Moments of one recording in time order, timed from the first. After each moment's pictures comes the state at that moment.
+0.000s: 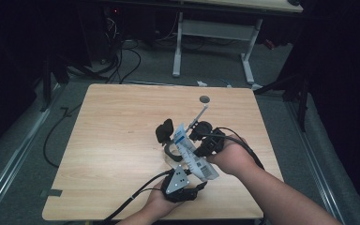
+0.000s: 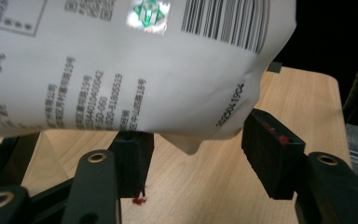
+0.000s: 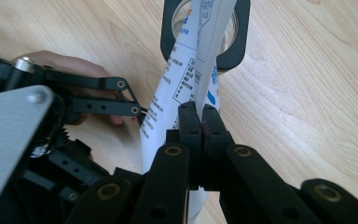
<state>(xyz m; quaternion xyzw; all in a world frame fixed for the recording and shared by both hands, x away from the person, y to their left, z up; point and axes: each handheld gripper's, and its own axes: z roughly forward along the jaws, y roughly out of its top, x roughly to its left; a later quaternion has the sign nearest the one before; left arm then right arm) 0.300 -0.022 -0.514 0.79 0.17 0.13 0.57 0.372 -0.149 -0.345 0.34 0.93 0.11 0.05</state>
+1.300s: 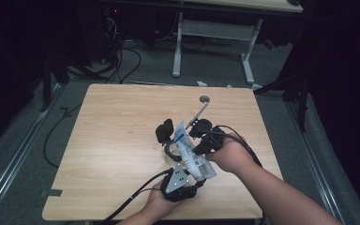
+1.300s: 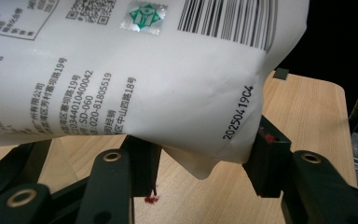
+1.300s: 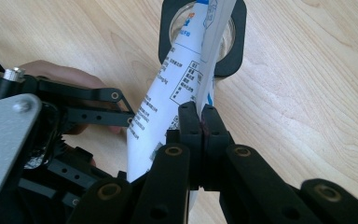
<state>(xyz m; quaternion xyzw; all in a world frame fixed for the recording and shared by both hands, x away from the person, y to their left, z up) 0.298 -0.020 -0.507 0.78 0.19 0.14 0.58 0.379 -0.149 -0.345 0.35 0.93 0.12 0.05</state>
